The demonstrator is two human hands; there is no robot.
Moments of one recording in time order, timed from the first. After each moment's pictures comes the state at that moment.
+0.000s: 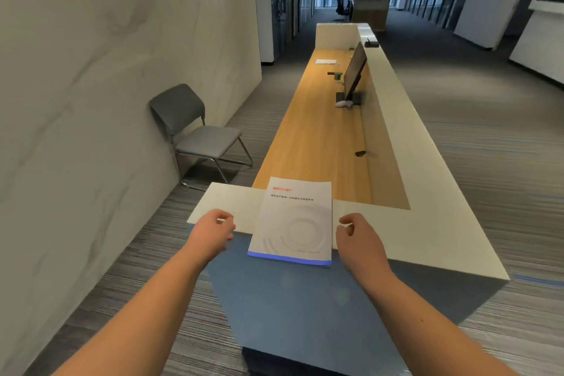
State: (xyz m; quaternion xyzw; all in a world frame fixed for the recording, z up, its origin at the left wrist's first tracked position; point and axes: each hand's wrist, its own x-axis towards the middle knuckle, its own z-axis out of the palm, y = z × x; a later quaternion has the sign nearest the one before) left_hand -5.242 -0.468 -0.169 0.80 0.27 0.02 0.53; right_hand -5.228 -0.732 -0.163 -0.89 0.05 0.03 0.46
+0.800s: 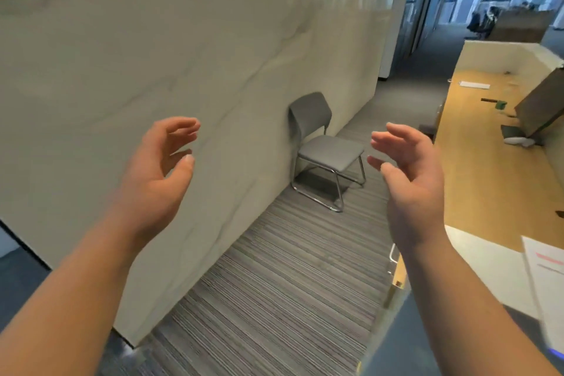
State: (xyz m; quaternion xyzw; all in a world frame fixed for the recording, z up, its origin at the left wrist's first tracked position) left_hand -5.448 -0.028 -0.019 0.80 0.09 0.40 0.44; right_hand -5.277 -0.277 -0.045 -0.61 -0.29 -0.10 0.73
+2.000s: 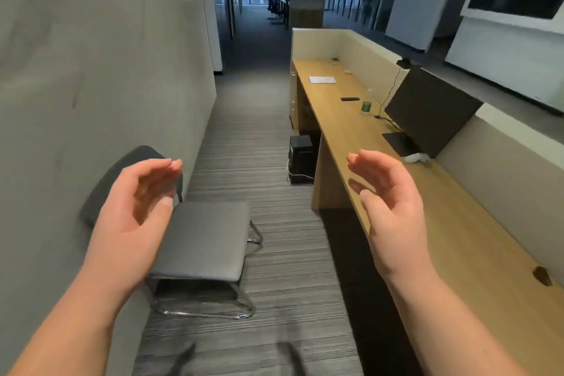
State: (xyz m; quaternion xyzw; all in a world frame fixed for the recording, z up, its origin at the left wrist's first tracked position) left_hand -4.465 0.227 -0.092 0.75 -0.10 0.21 0.62; right_hand -4.475 -0.065 -0.078 -0.71 -0.05 -0.25 0.66
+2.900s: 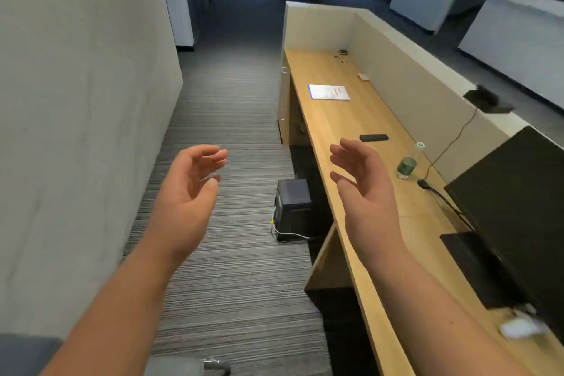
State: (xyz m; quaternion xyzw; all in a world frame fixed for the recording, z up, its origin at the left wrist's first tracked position) left_hand -3.594 0.088 -0.147 0.71 -0.08 0.12 0.69; right_hand -3.622 -0.141 -0.118 -0.76 0.00 -0.20 0.62
